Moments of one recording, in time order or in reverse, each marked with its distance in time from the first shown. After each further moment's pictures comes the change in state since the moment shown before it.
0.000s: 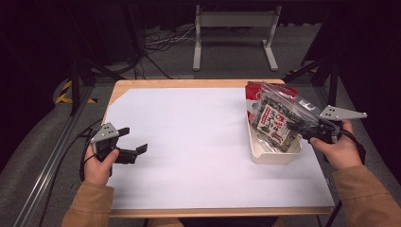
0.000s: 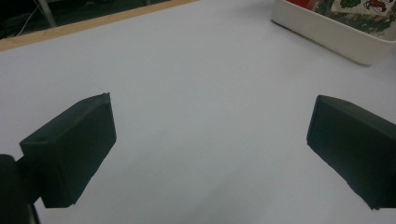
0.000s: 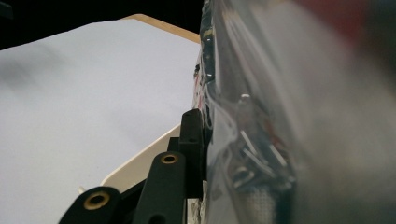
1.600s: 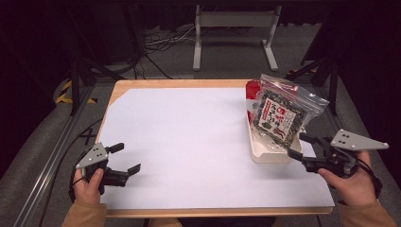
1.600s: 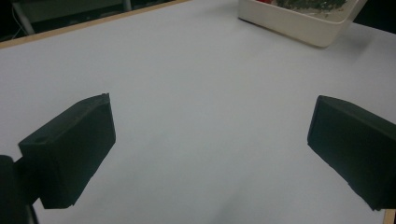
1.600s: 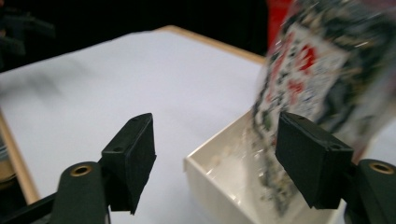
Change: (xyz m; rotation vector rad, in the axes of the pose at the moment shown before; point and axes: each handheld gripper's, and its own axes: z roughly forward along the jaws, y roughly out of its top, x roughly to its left) left arm -0.021 -0.037 -0.036 -0.064 -0.068 0.067; right arm 0.070 -0.010 -0.047 -0.042 0.046 -0.019
